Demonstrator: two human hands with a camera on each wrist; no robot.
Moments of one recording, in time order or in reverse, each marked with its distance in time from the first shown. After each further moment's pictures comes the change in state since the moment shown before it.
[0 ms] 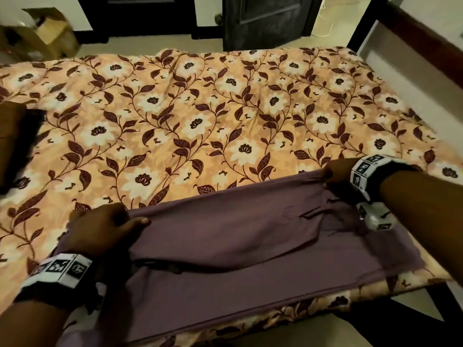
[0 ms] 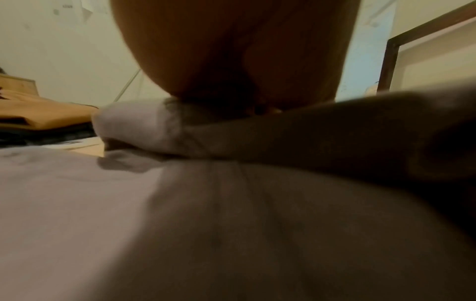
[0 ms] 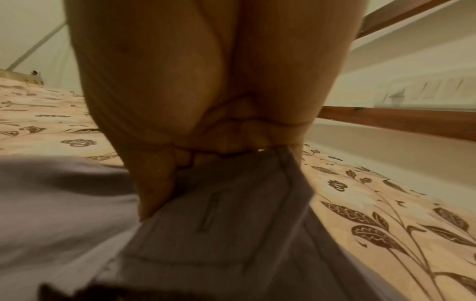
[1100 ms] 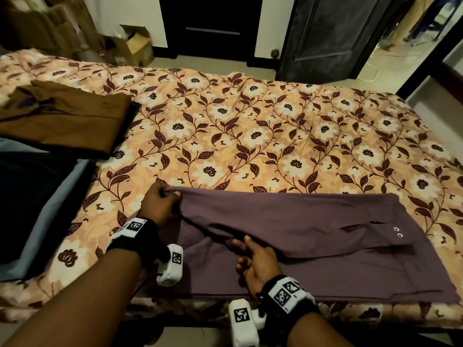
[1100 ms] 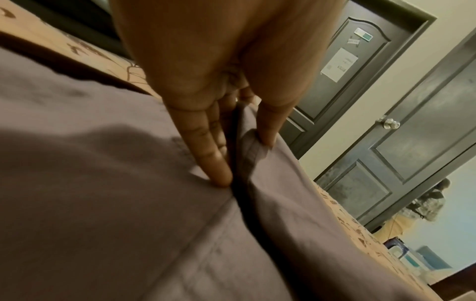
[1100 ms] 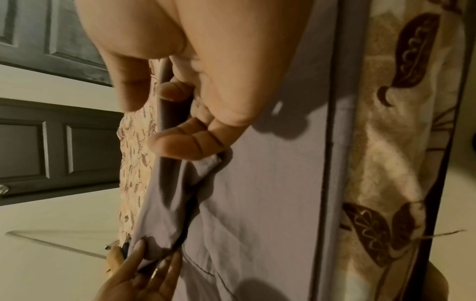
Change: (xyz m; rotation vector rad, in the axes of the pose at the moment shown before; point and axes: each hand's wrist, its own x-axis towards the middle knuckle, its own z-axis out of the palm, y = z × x) left_hand -0.024 -0.045 0.017 -1.296 0.182 -0.336; right_hand -0.159 -0.341 0.117 2.237 -0.033 0.154
